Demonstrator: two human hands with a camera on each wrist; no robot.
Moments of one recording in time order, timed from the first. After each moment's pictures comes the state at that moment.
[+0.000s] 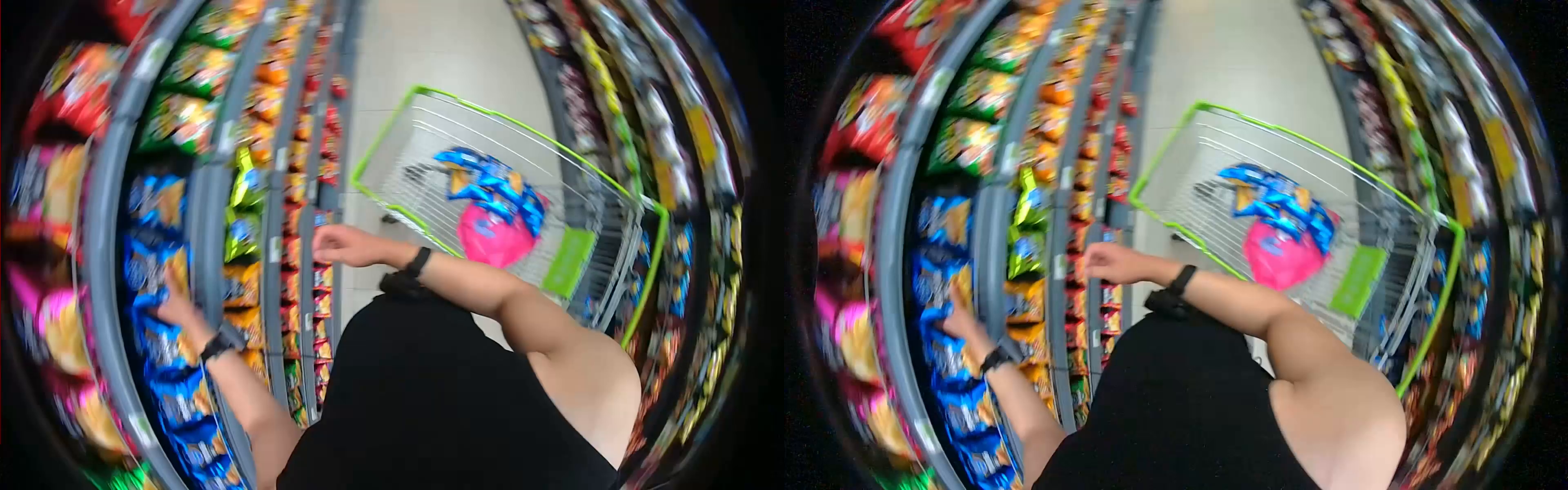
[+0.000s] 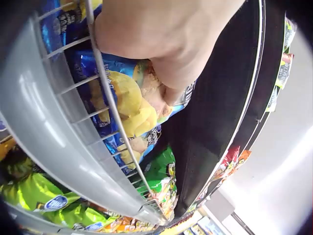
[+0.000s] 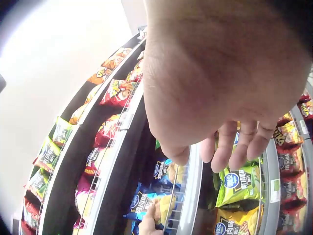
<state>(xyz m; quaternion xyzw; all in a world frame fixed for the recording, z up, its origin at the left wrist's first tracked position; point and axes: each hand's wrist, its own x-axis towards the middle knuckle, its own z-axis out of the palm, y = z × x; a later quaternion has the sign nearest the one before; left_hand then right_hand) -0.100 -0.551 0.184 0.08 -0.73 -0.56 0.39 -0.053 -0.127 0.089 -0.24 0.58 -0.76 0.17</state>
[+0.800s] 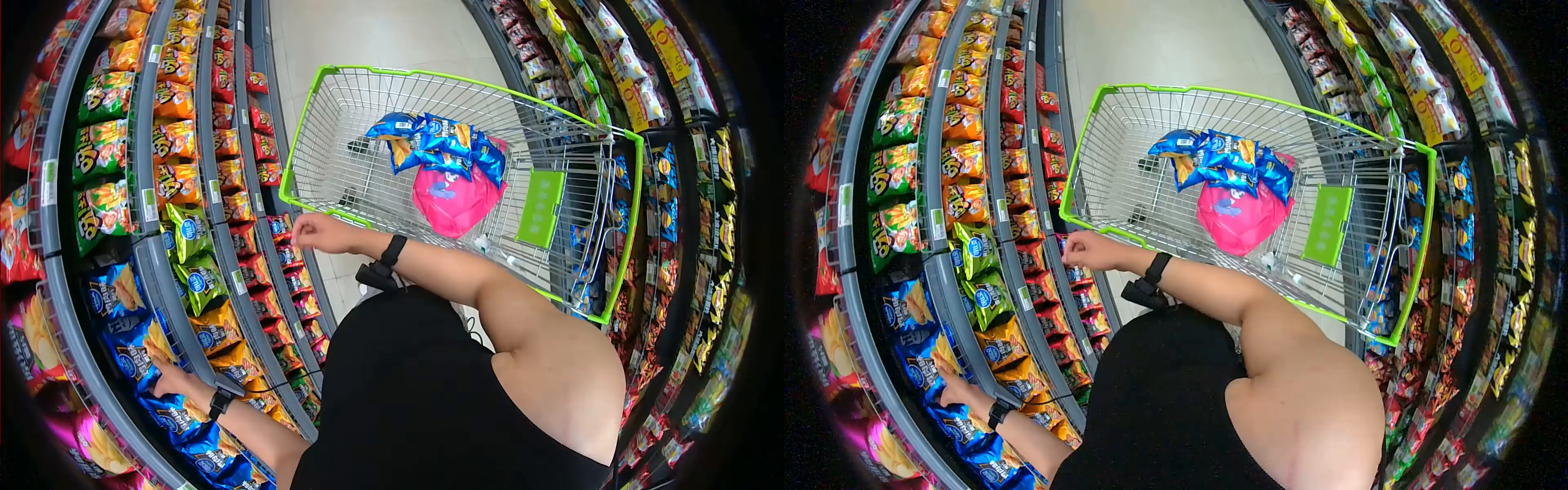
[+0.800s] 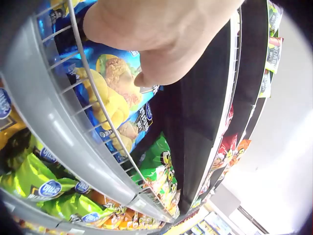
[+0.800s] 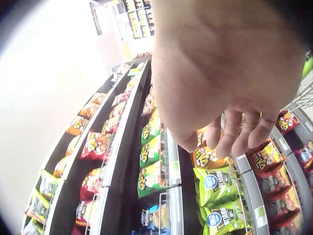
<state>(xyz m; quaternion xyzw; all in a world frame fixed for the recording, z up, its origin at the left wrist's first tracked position) -0.094 -0.514 0.201 0.37 -0.78 -0.32 0.40 -0.058 -0.031 0.061 -0.01 0.56 -0.80 0.20</state>
